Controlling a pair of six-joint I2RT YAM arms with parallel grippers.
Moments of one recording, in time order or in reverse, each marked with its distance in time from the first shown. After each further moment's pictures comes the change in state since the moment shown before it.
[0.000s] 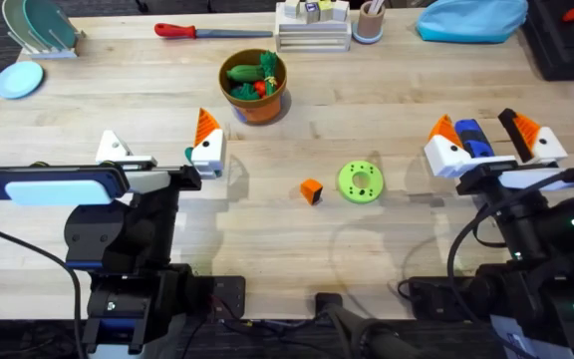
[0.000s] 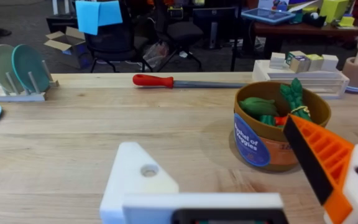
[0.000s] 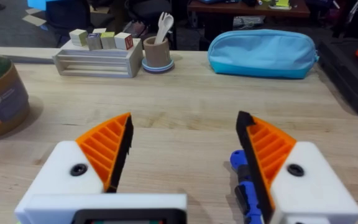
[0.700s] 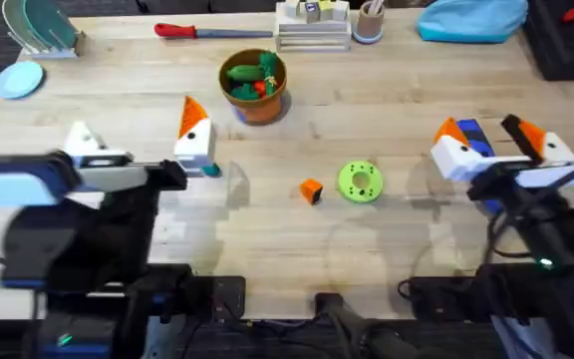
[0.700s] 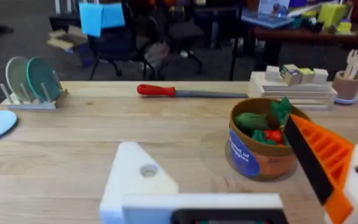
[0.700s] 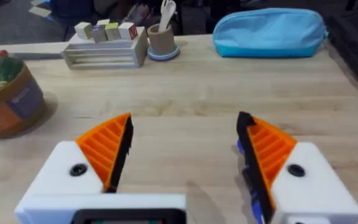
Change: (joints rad) left arm 0.000 0.021 0.209 -0.200 -0.008 -0.007; right arm 0.000 0.024 0.150 -0.233 -0.014 0.075
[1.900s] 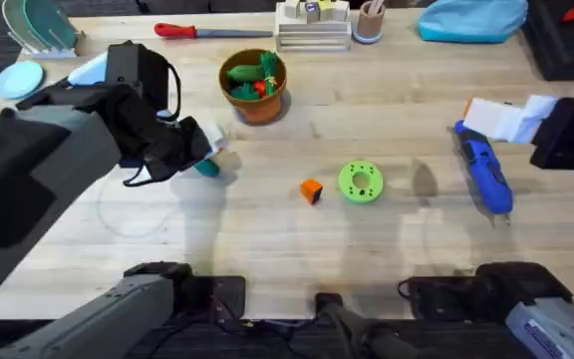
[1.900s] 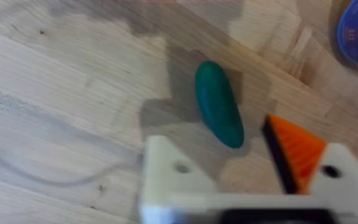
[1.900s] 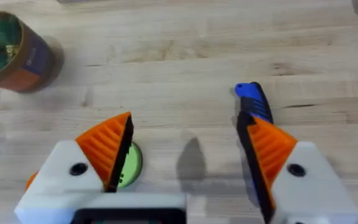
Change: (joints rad) left arm 0.000 1.200 0.532 -0.571 0.038 -0.547; right arm 0.000 0.617 0.716 -0.594 -0.005 0.038
